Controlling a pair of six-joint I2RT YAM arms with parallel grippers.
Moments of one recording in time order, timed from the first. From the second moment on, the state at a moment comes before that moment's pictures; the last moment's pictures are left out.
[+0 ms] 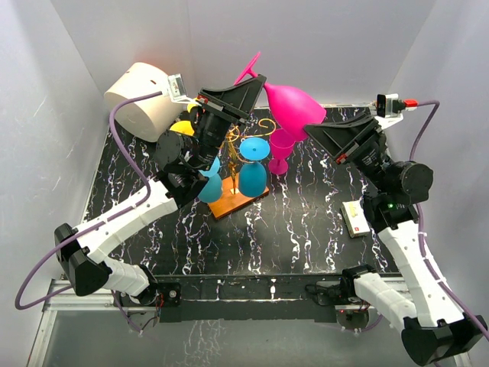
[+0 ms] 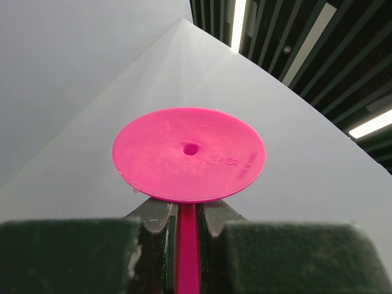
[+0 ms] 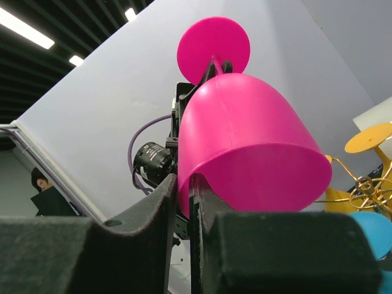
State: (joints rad) left arm -0.88 1.38 1.37 0.70 -0.23 -0.88; right arm 0.25 0.87 0.98 0.63 -0.61 1.30
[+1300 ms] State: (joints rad) left arm -0.88 1.29 1.44 0.23 0.48 0.03; right arm 0.25 0.81 1.43 -0.28 -0.57 0.71
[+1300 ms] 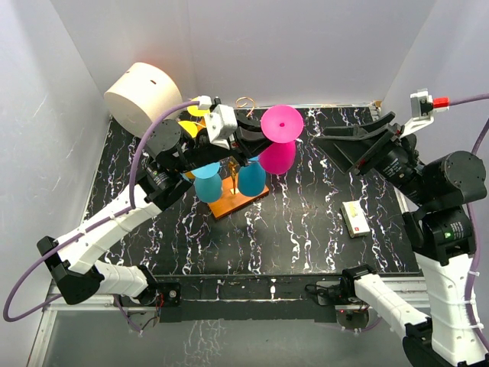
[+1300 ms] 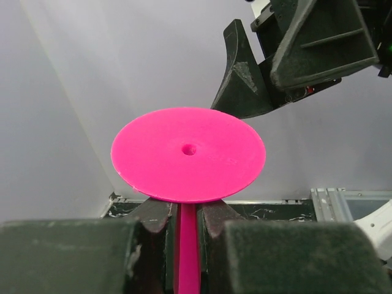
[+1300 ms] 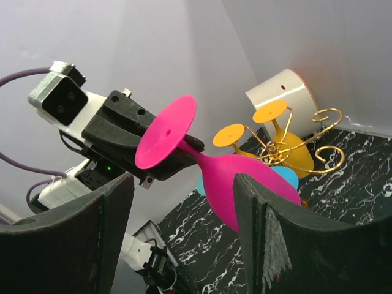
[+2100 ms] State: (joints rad) left arm -0.88 1.41 1.45 0.31 0.60 0.12; right arm 0.25 0.87 1.48 -0.39 -0.55 0.80
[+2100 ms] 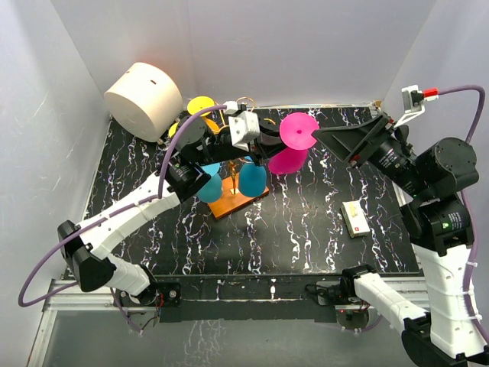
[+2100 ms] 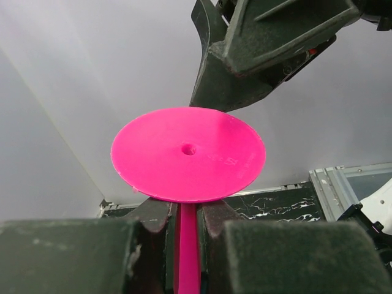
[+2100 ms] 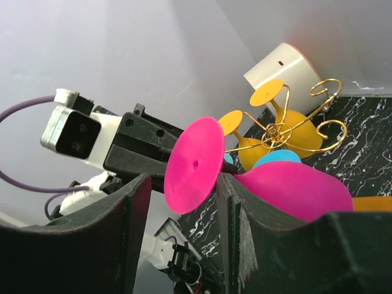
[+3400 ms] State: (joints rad) left arm -0.88 1.27 1.30 0.29 0.40 -0.58; right arm 0.25 0.84 1.33 -0.34 -0.37 1.02
